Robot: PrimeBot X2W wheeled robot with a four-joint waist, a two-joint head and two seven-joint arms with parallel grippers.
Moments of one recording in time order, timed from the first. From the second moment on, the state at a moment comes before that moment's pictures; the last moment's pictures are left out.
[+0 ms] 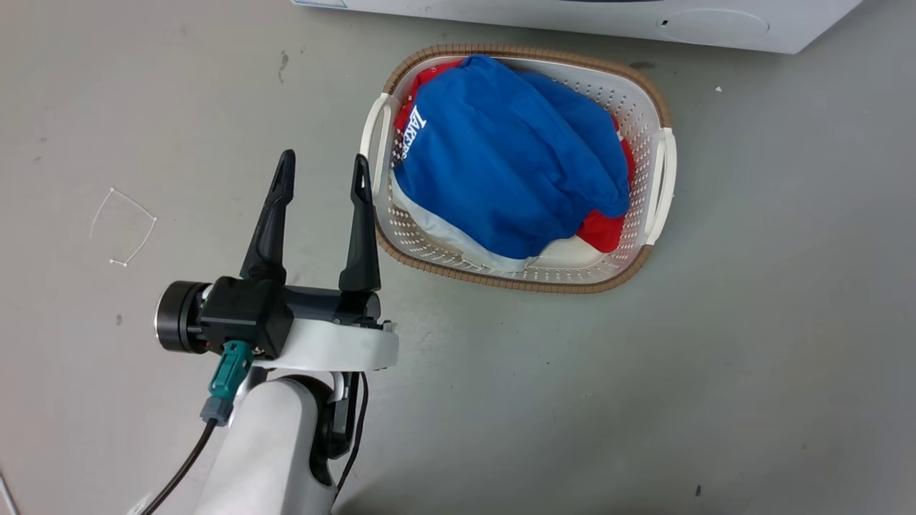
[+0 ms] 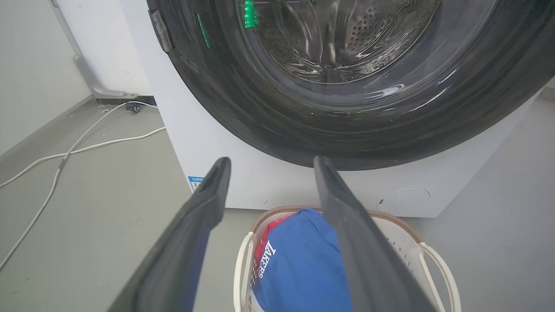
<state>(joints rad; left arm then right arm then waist) -0.33 0.05 -0.21 0.00 -0.15 0.12 -0.26 -1.27 -0.43 0.04 0.62 1.54 0.13 0.48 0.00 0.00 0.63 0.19</state>
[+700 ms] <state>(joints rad) -0.33 0.05 -0.19 0.02 -0.14 0.11 -0.26 -1.15 -0.42 0.11 0.56 1.52 0.13 0.57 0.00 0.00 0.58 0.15</state>
